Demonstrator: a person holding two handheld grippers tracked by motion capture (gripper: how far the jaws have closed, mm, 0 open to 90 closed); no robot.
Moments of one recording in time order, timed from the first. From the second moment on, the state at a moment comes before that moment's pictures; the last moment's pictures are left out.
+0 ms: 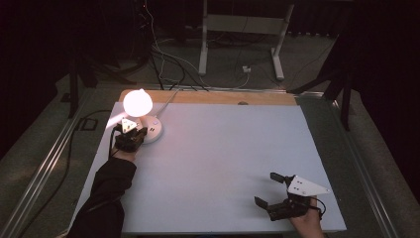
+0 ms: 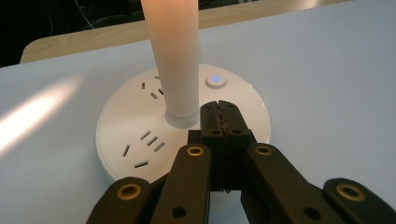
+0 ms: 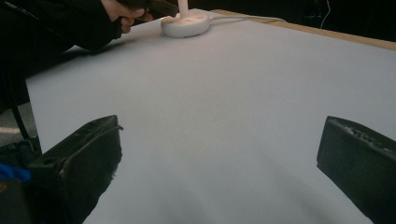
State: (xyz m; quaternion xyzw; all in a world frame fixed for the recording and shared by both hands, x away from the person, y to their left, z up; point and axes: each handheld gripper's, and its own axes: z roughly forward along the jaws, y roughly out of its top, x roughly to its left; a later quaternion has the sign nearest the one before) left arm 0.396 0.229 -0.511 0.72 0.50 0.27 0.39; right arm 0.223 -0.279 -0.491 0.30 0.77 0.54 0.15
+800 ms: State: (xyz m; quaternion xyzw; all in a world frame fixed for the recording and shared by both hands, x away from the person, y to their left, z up) left arm 0.396 0.226 -0.516 0.74 0.49 0.28 0.38; right arm 0.222 -0.279 -0.490 0.30 0.77 0.54 0.15
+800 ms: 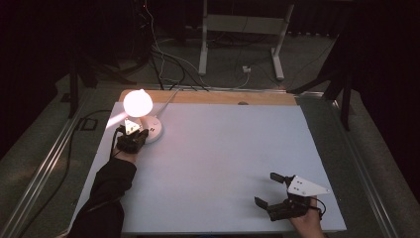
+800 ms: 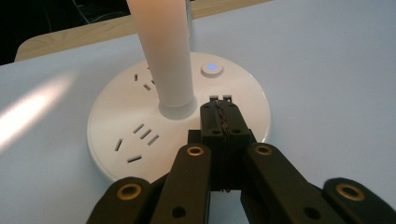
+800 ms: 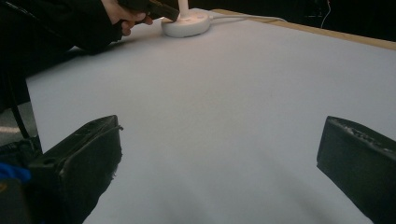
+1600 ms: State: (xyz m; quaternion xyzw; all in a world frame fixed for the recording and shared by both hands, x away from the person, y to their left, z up) left arm 0.393 0.230 -0.504 0.73 0.49 0.27 0.39; right arm 0.222 -0.279 -0.490 0.30 0.77 0.54 0.15
